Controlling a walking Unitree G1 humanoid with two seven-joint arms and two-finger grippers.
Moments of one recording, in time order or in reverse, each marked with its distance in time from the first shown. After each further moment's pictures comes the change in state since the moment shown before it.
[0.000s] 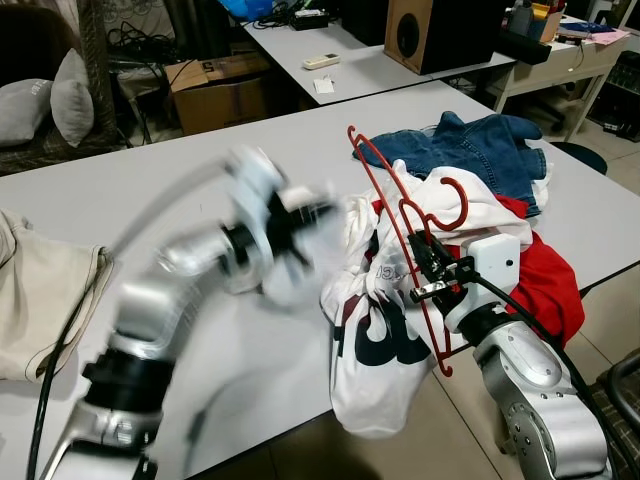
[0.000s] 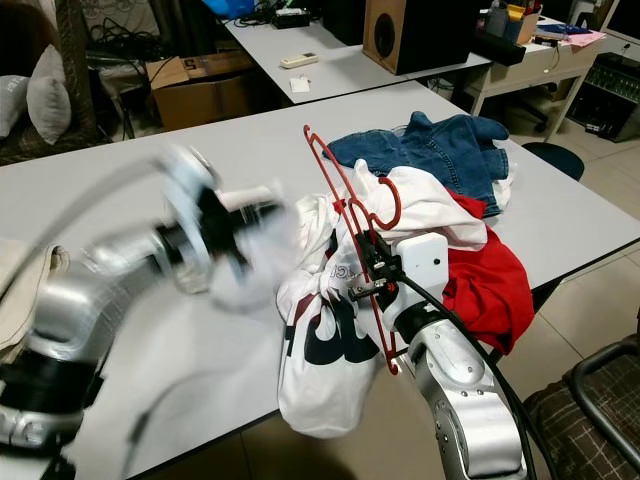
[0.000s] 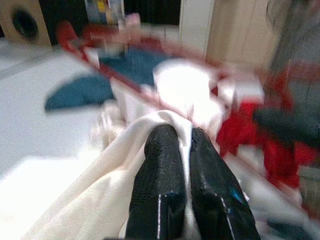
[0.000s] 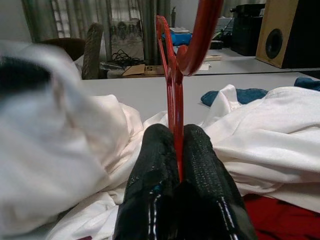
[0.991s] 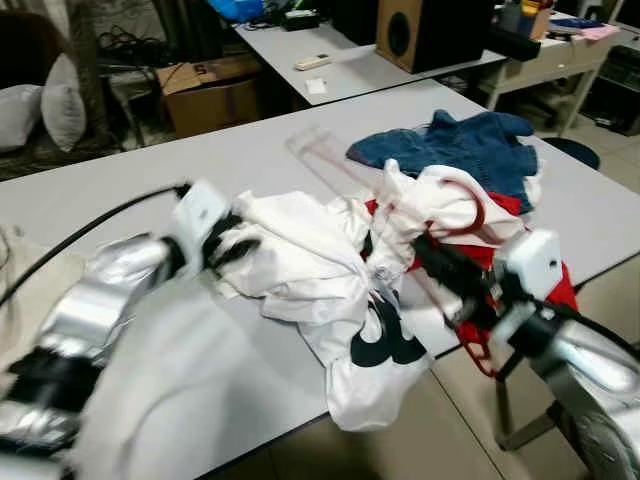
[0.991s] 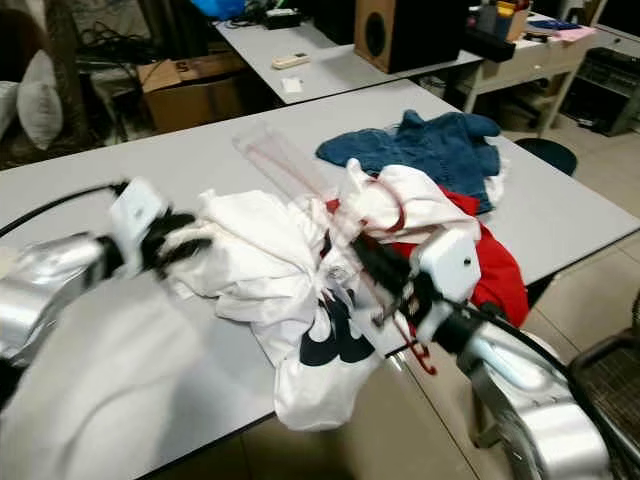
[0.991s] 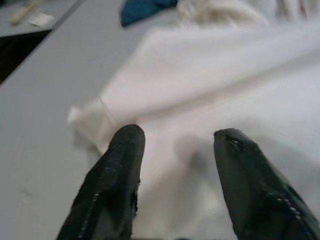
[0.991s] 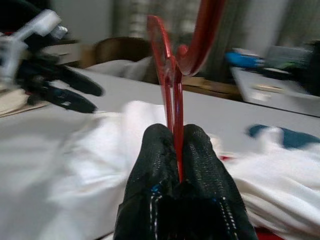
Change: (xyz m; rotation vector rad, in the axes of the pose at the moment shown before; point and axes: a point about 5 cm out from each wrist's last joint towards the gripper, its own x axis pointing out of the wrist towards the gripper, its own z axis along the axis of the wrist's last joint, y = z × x) left arm -0.069 0.063 -0.029 0.292 0.323 0.179; right arm -0.032 -0.008 0.039 -0.142 -0.019 0.372
